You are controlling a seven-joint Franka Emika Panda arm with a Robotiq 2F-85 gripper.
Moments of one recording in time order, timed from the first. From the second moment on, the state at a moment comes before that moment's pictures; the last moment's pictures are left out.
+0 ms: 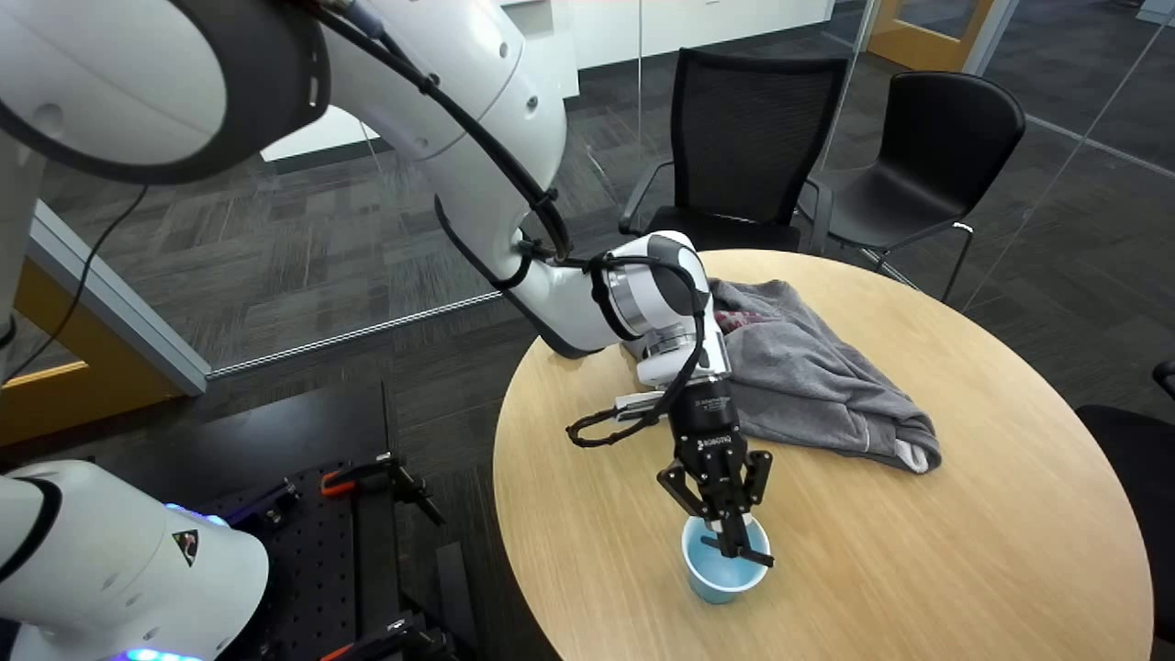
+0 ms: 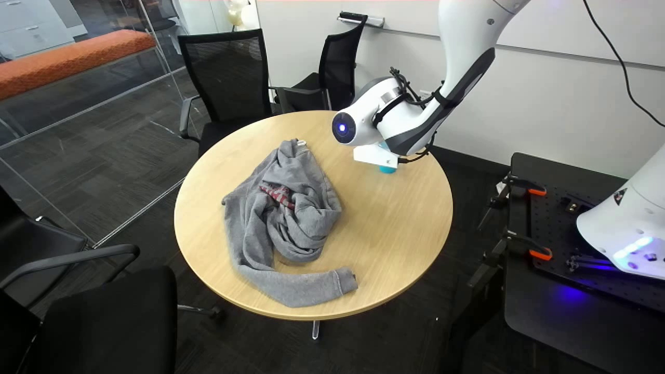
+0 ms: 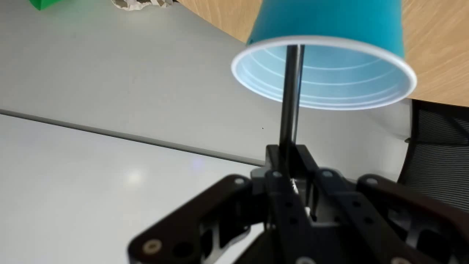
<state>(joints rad) 0.14 0.78 -0.10 -1.82 -1.05 1.90 2.32</state>
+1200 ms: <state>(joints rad) 0.14 0.69 -0.10 -1.86 -1.05 1.86 2.43</state>
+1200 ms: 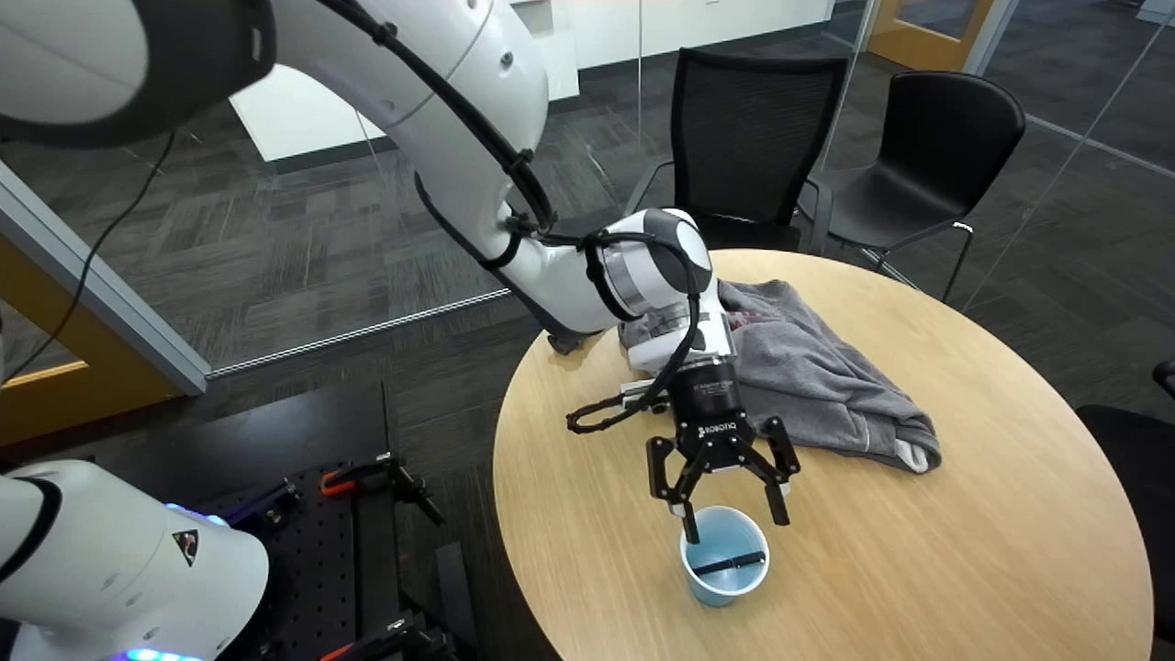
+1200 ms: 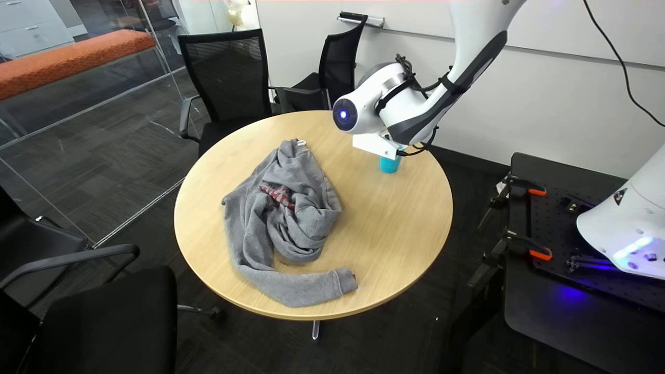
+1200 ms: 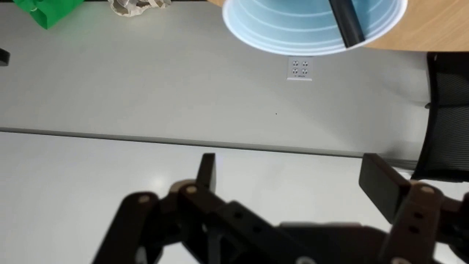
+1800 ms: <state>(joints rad) 0.14 0.47 -0.09 -2.00 -1.07 1.84 2.46</state>
